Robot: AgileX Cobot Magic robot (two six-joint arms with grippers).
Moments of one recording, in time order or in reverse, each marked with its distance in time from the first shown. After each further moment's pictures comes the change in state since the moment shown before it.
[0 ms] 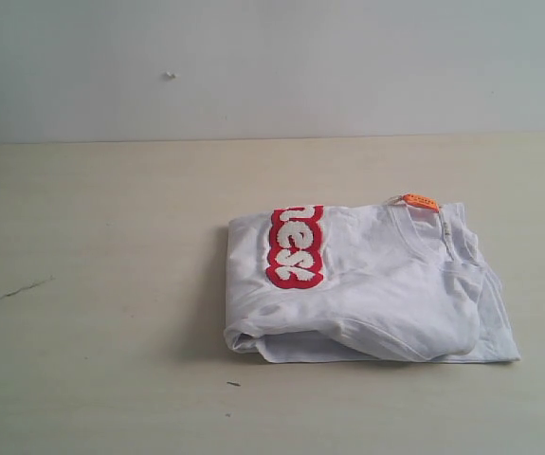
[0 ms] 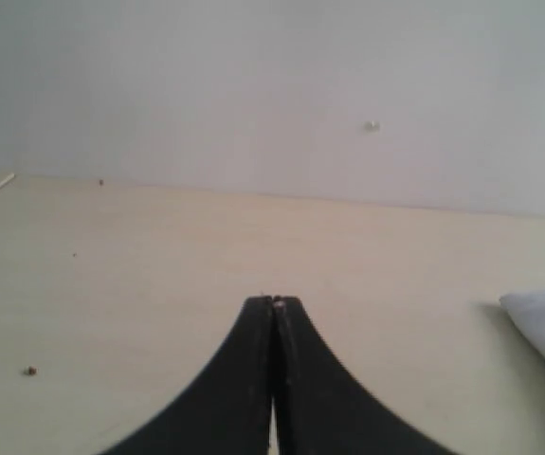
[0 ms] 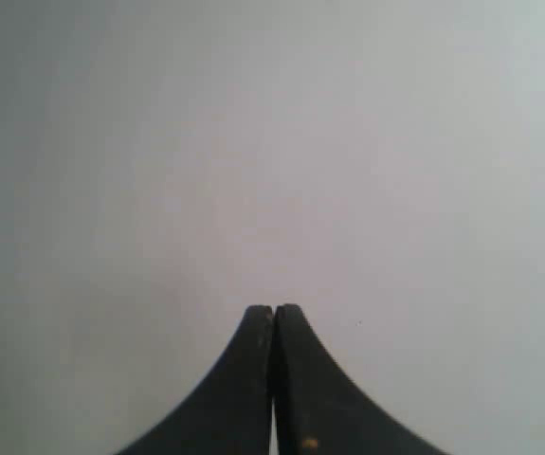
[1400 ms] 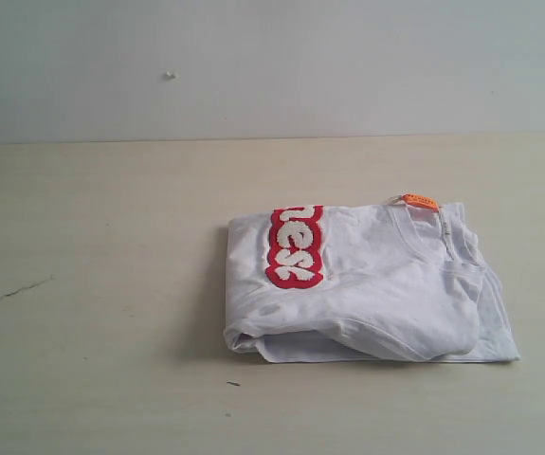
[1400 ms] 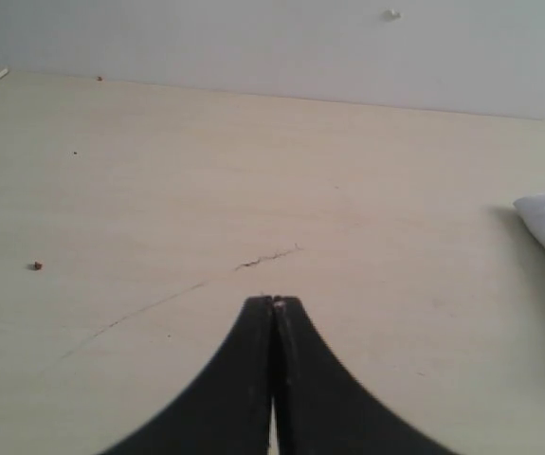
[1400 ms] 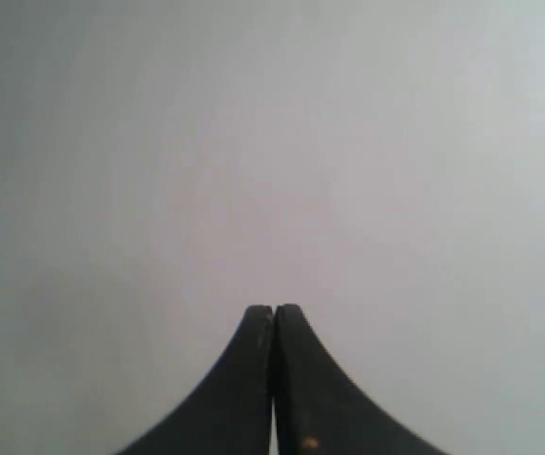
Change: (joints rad) left arm 0.000 0.000 0.002 -0.002 0.163 0.000; right arm -0.041 -0.051 0.036 -0.079 -0.027 0.002
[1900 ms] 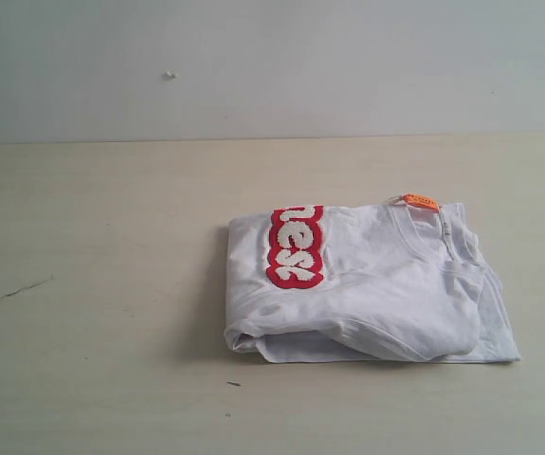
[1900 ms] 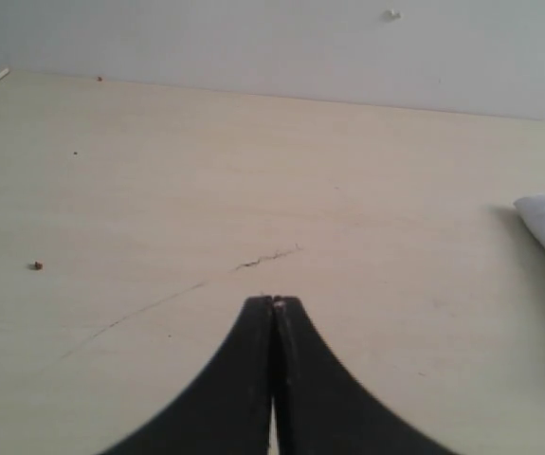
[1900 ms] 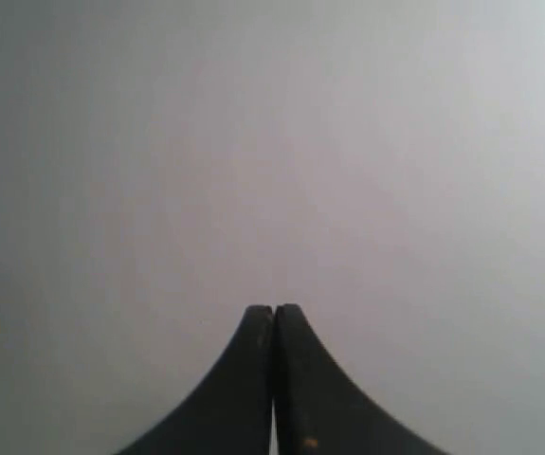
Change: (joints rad) left arm 0.000 0.000 0.002 0.000 0.000 0.000; right arm -0.059 -0.044 0.201 -0.339 -0.201 0.307
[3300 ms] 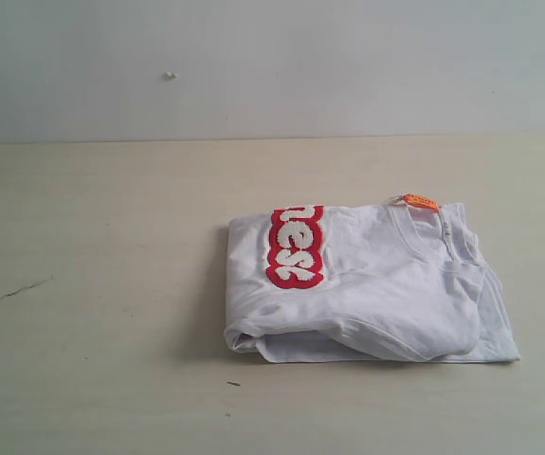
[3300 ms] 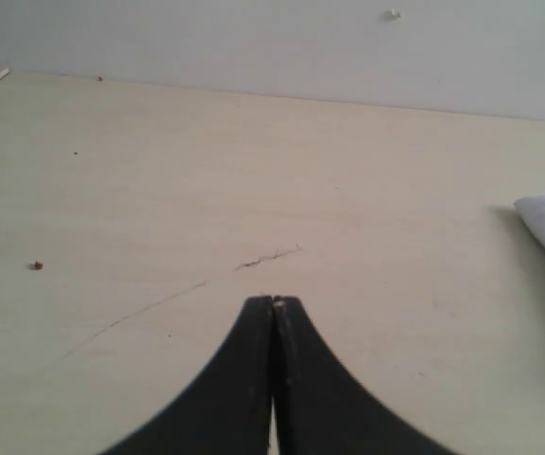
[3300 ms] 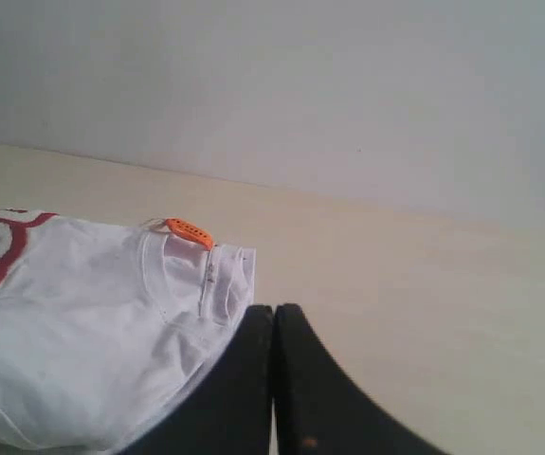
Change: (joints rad) left arm 0.000 0.000 0.000 0.000 0.000 0.002; right arm 0.073 0.003 0.647 -0.228 0.072 -0.013
